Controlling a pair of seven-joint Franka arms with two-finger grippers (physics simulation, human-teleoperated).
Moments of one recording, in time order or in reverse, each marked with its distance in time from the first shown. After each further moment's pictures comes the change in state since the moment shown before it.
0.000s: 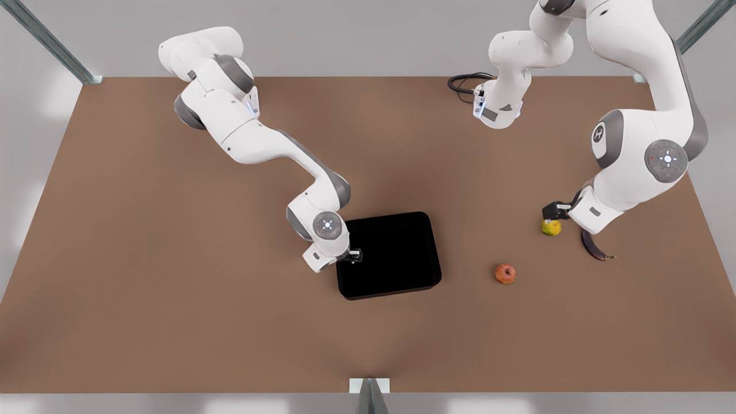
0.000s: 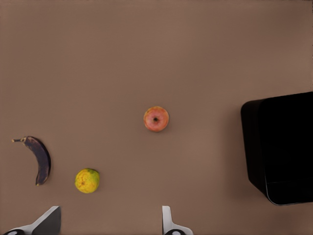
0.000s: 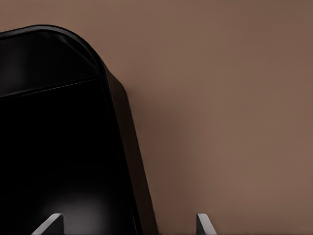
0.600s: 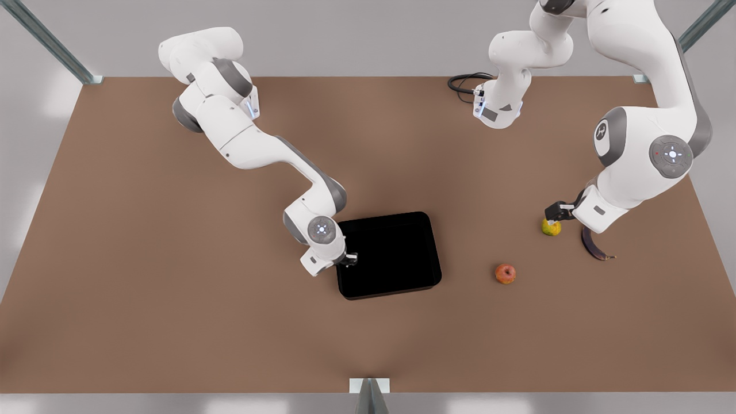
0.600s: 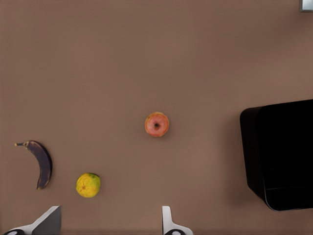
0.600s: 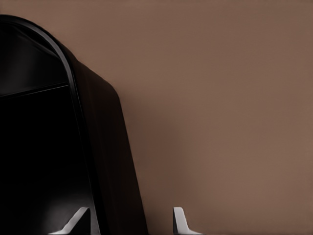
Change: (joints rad) left arm 0.002 -0.002 0.002 0.010 0.000 0.006 -0.006; right arm -0.024 0.017 -0.001 -0.025 0.003 0.066 -0.028
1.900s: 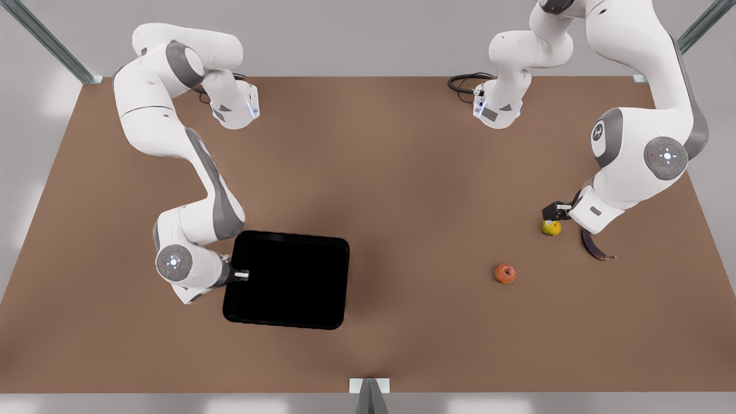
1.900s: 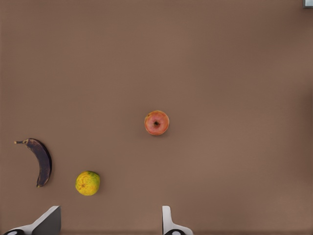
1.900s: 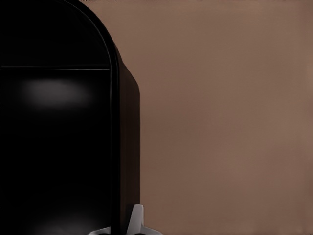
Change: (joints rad) left arm -0.005 0.003 -0.005 -0.002 0.008 -0.004 -0.014; right arm -0.371 -0.226 -0.066 0.019 0.148 -0.366 -0.473
